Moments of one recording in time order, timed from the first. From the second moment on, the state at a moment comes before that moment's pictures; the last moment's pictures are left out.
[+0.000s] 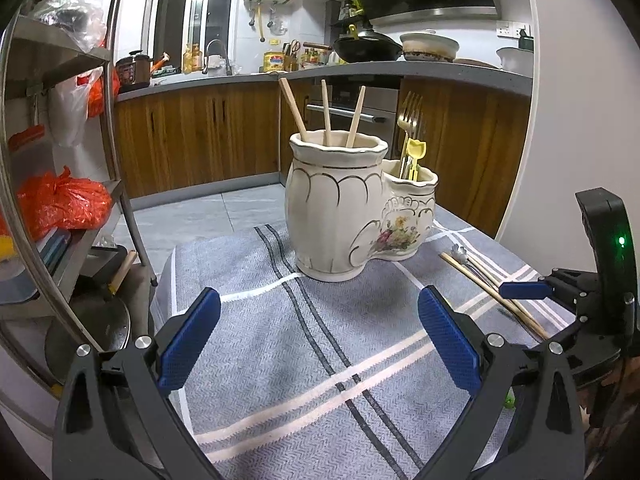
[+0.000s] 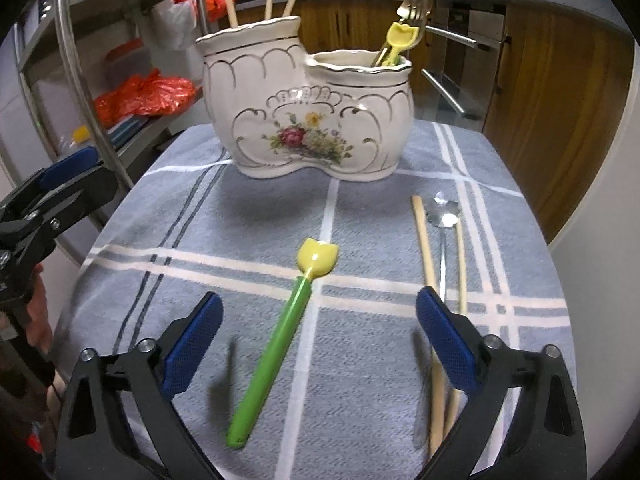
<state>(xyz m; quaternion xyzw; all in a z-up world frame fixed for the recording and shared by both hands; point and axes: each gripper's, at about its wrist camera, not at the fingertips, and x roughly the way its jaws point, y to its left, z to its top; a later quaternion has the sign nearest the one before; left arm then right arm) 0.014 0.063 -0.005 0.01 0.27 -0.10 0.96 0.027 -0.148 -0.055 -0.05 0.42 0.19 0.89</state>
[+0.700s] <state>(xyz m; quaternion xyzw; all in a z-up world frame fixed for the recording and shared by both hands) 0.016 0.064 0.000 0.00 0.27 -0.11 0.96 0.039 -0.136 -0.055 -0.09 0.44 0.23 0.86</state>
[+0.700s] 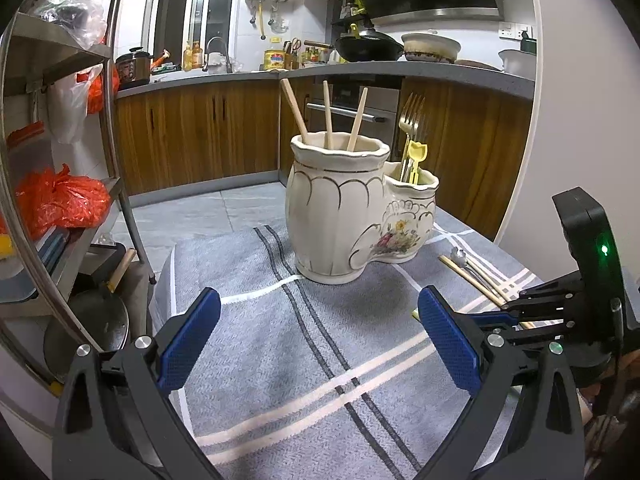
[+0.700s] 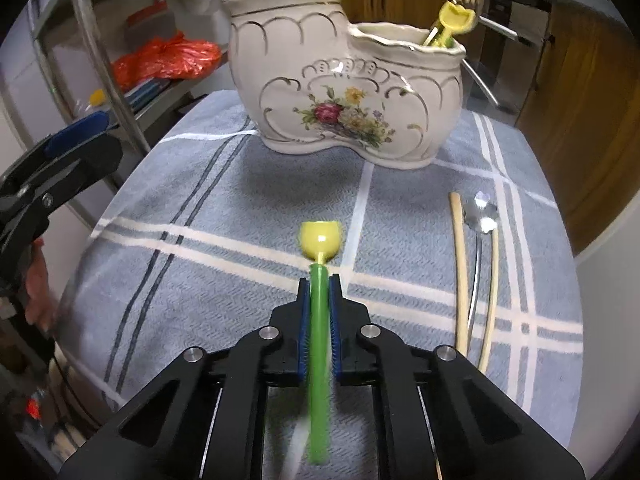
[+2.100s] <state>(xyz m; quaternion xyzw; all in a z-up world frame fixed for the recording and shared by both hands) 0.084 -0.124 -0.048 0.02 0.46 -0.11 0.88 0.026 -0.318 -0.019 0.06 0.27 0.21 0.94</state>
